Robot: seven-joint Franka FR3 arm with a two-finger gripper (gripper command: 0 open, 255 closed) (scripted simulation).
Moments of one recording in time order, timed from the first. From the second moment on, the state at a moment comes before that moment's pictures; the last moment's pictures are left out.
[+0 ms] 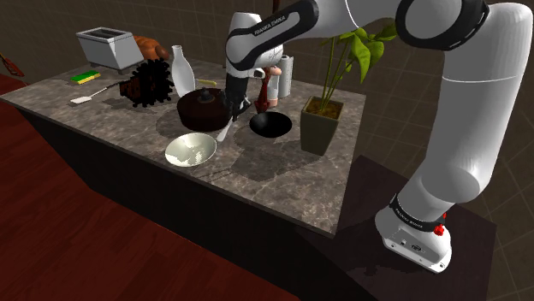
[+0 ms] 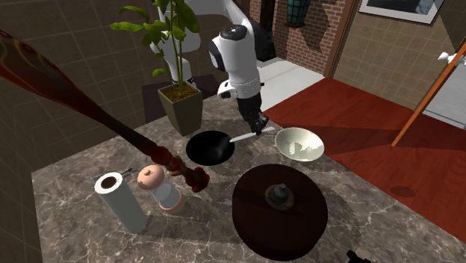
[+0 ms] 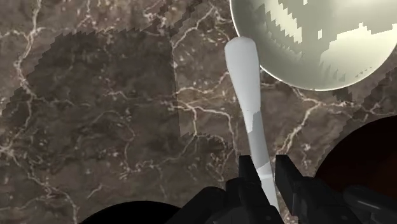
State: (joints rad) arm -0.04 0.36 0.23 -1.78 0.18 2.23 1.36
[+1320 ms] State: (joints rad) arm -0.22 0.19 0.16 -2.07 0.28 2.29 1.04
